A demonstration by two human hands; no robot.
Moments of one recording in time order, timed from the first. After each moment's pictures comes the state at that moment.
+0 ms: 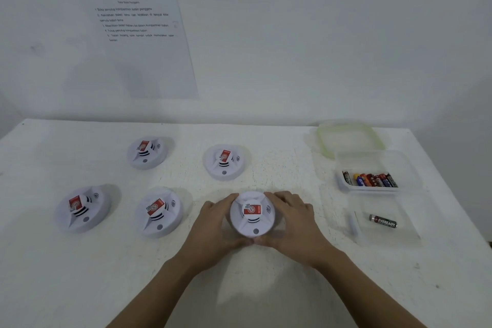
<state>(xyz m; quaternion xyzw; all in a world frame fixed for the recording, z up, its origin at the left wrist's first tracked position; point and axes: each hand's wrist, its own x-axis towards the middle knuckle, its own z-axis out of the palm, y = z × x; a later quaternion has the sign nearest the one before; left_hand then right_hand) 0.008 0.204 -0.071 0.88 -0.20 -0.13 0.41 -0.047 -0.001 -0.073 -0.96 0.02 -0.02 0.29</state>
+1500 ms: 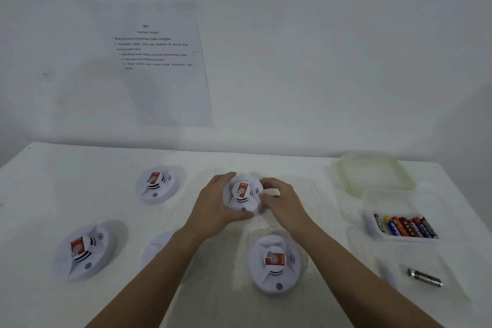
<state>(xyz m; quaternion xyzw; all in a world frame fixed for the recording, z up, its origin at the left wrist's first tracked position) 0.137 0.191 -0.044 0.89 -0.18 -0.05 0.41 0.095 0.023 -0.047 -0.83 0.13 0.00 0.55</state>
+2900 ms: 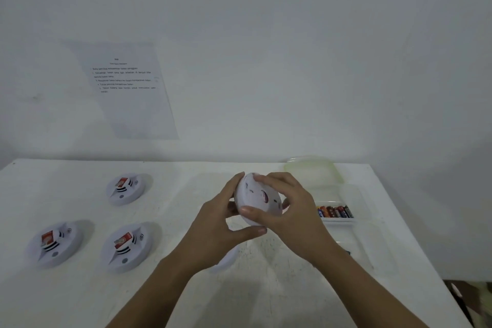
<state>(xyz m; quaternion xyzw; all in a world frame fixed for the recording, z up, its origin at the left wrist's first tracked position) -0.017 0.113 0.040 0.81 -0.28 -0.07 0.51 -0.063 -0.059 0.046 -0.85 0.00 -0.18 0.50</state>
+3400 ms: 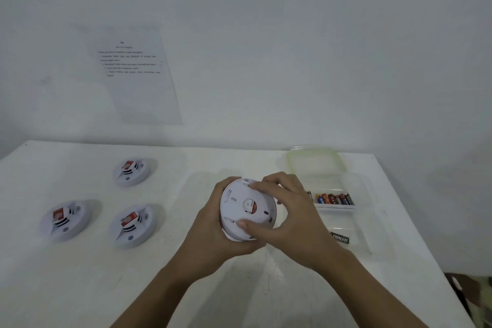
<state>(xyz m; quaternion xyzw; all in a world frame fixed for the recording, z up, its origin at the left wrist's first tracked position) -0.046 0.123 0.011 0.78 -0.27 -0.01 0.56 -0.093 -0.056 0.040 -0.88 -0.09 -0.17 0.43</state>
